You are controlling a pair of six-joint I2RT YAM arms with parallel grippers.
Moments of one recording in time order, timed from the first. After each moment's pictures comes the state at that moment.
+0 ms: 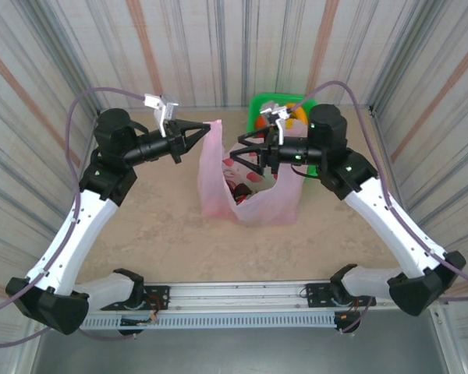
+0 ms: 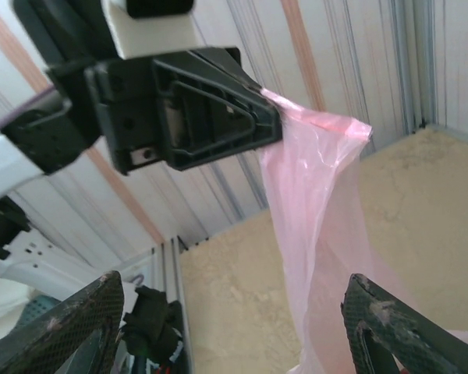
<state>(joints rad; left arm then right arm) -0.38 1.14 1.28 -0.16 0.75 -0.27 0.60 1.25 1.39 -0.33 -0.74 0.25</state>
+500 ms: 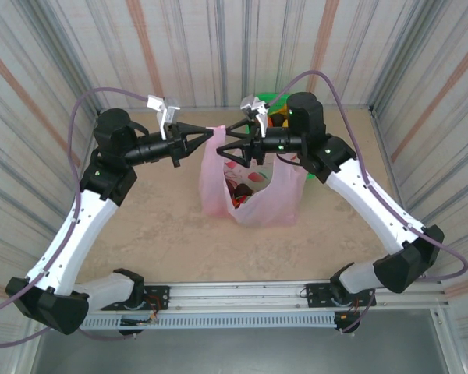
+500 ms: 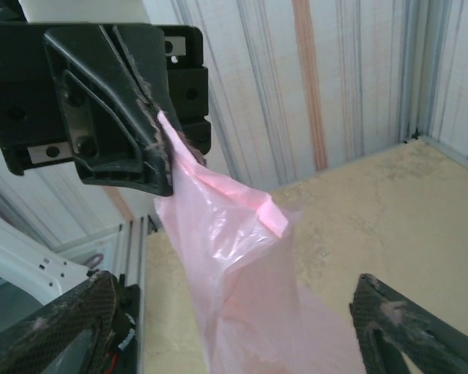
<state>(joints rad) -0.38 1.14 1.28 -0.14 0.86 -0.27 0.61 1.42 1.51 -0.33 -0.78 0.07</state>
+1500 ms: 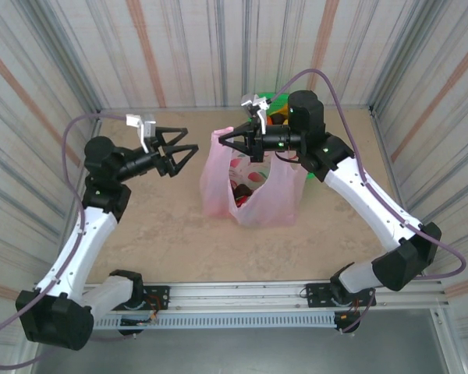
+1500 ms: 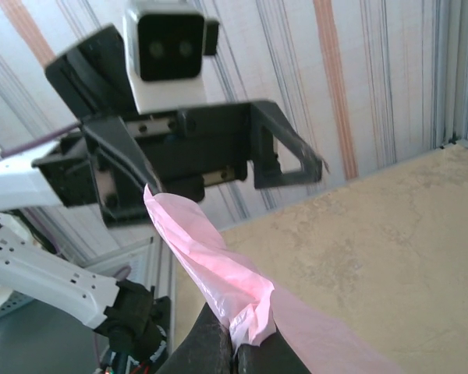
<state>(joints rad) -0.20 1.03 0.90 0.29 0.92 -0.45 0.59 1.42 1.50 -0.25 -0.85 0.18</state>
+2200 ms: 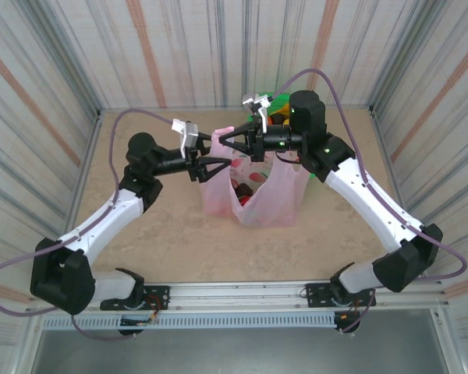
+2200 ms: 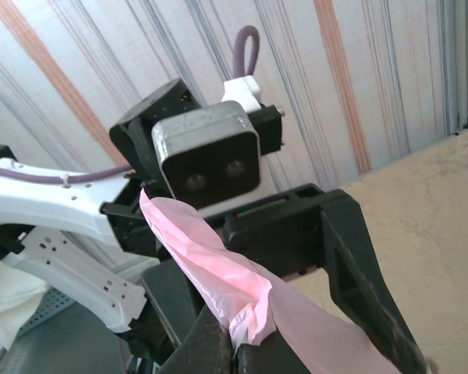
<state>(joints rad) -0.42 1.29 0.92 0.54 1.00 -0.30 0.59 1.42 1.50 -0.25 -0.86 0.27</state>
